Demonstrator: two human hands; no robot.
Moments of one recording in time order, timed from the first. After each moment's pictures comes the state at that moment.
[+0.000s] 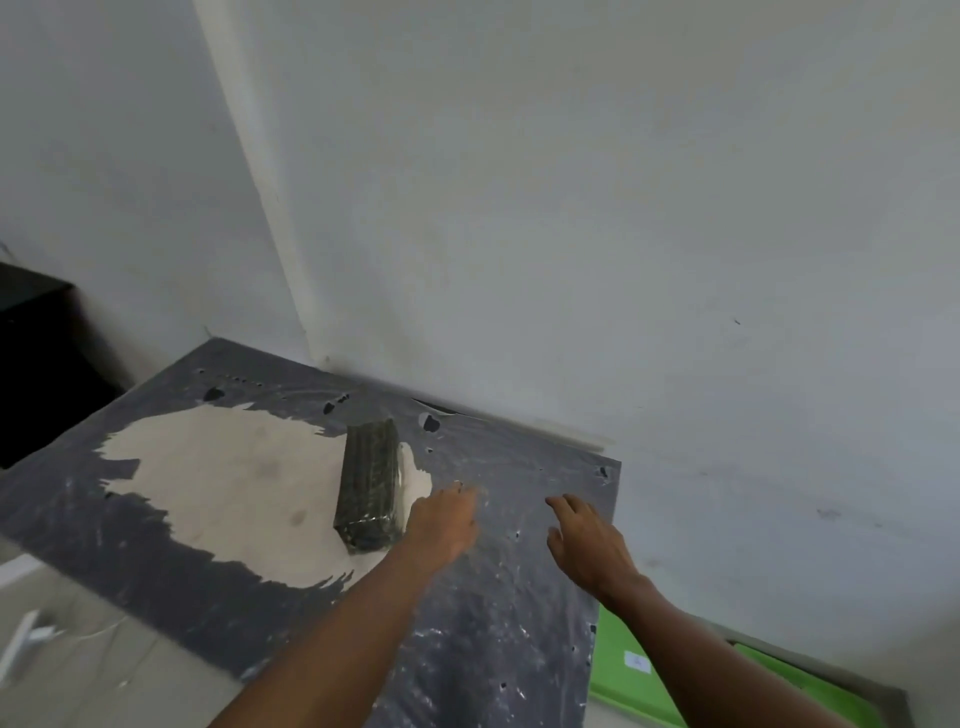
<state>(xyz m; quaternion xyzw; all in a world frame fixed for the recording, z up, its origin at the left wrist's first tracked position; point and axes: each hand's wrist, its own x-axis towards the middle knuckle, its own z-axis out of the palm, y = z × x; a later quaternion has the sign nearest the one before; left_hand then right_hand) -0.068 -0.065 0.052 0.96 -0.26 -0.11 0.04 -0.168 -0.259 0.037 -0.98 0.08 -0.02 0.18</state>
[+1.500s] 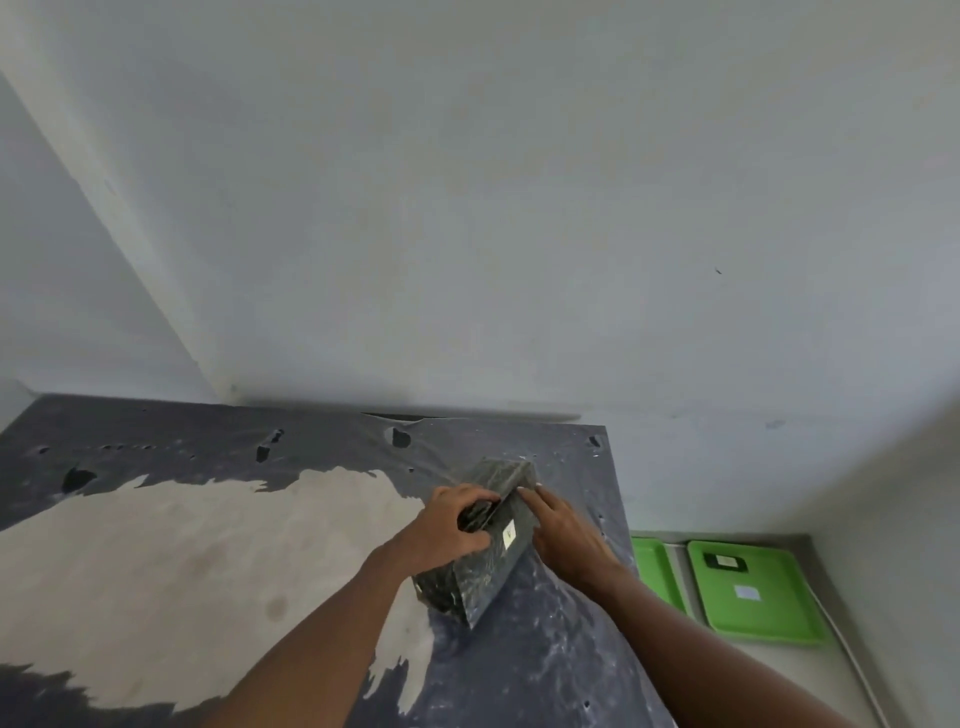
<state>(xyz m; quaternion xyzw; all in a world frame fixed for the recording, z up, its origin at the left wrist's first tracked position) 0.075 -0.008 0.004 0.79 -0.42 -0.31 0.31 -0.069 -0.173 0.000 -0.96 0.20 0.03 0.20</state>
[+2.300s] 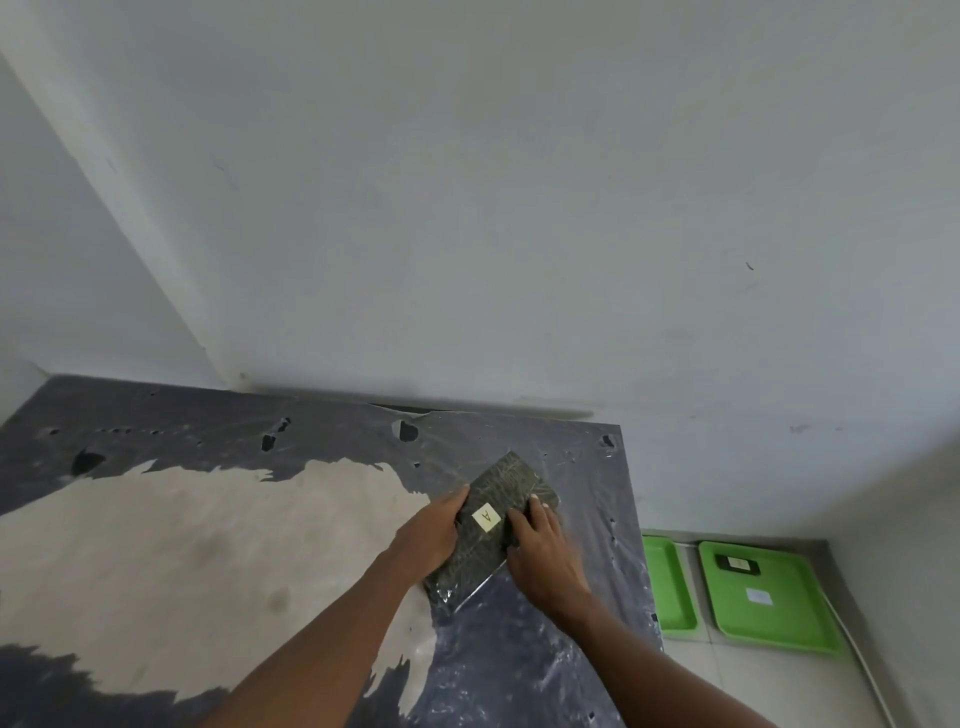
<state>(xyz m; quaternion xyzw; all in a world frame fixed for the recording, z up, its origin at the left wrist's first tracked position) 0.082 -0.015 -0.032 0.87 -0.34 -0.28 0.20 -0.058 -0.144 -0.036 -0.95 0.24 0.06 0.19</state>
